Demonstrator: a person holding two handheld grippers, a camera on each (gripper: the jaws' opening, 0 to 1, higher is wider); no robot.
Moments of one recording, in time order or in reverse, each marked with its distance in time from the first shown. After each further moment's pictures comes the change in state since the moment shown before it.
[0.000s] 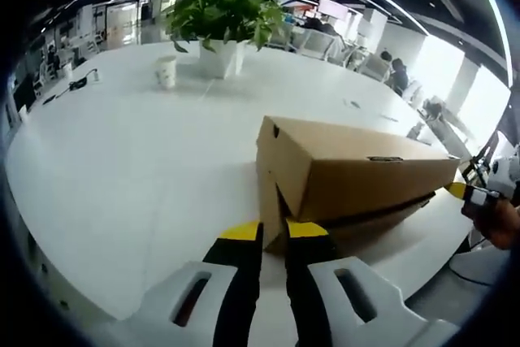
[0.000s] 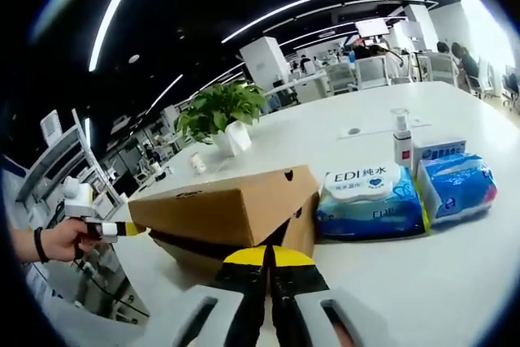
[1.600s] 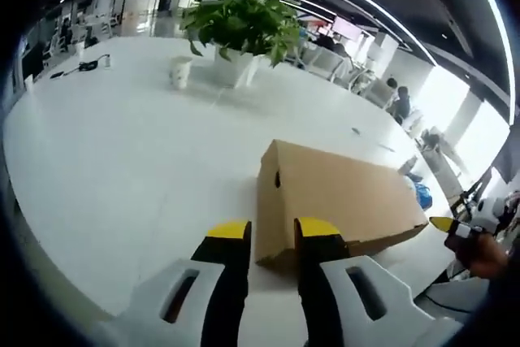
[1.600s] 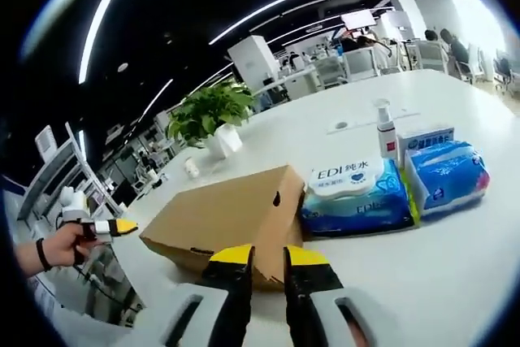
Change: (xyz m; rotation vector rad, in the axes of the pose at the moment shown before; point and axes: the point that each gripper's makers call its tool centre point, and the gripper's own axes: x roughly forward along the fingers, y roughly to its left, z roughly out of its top) left arm -0.009 -0.001 0.031 -0.160 -0.072 -0.054; right arm -0.007 -0.009 0.011 0.077 0.001 0.010
